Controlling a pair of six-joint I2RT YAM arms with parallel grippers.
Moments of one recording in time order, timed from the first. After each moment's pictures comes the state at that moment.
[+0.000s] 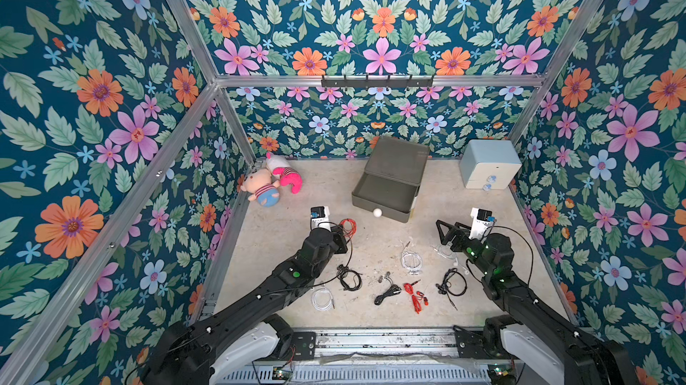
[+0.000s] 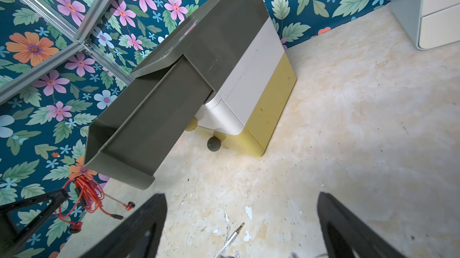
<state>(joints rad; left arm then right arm) -0.73 0.95 0.50 0.05 -0.30 -0.60 0.22 0.93 0.22 0.50 -0.26 0.53</state>
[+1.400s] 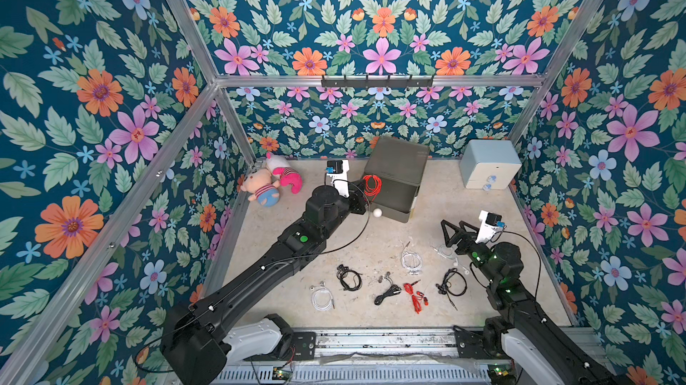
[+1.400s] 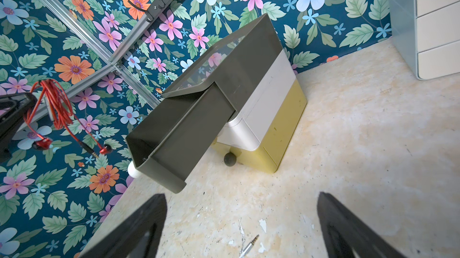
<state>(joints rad) -0.73 1.21 1.02 0.07 -0.15 -0.44 0.22 0.74 0.18 0.48 -0.26 0.56</state>
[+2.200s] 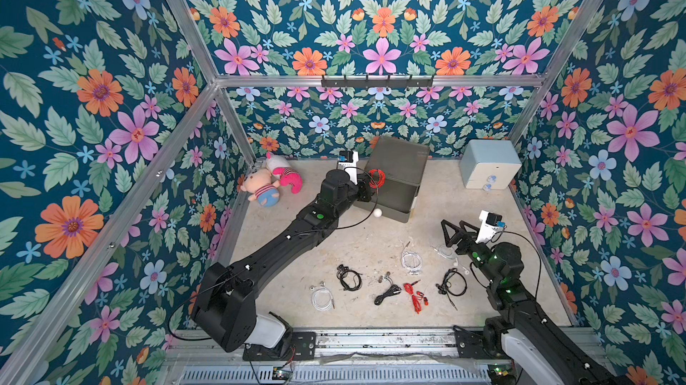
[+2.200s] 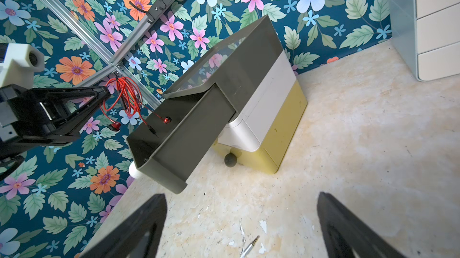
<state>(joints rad) -0.64 1.44 1.10 0.12 -0.02 -0.42 0.22 0.73 0.18 0.48 -0.26 0.56</state>
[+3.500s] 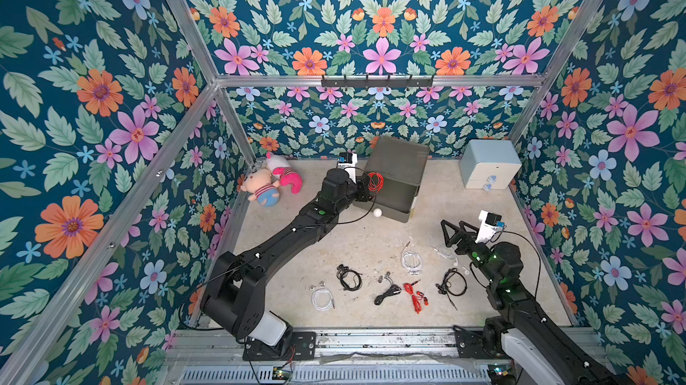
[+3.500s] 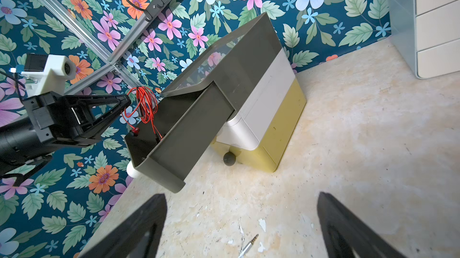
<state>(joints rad) -0.59 1.51 1.10 0.14 0.04 -0.45 0.22 0.74 0.18 0.48 -0.26 0.56</state>
